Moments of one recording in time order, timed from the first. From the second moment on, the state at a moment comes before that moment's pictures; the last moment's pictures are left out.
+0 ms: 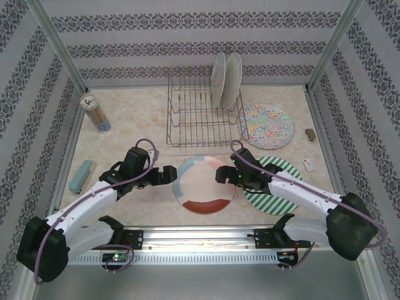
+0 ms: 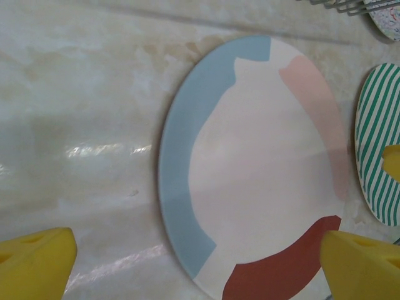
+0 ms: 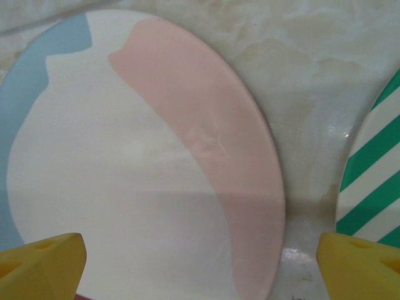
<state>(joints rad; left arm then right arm) -0.46 1.02 0.55 -0.38 0.29 -0.61 0.67 1.19 0.63 -0.49 -0.02 0.80</state>
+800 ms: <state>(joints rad) -0.56 1.11 0.54 -0.24 0.21 -0.65 0.64 1.32 0.63 -0.38 -0.10 0.75</state>
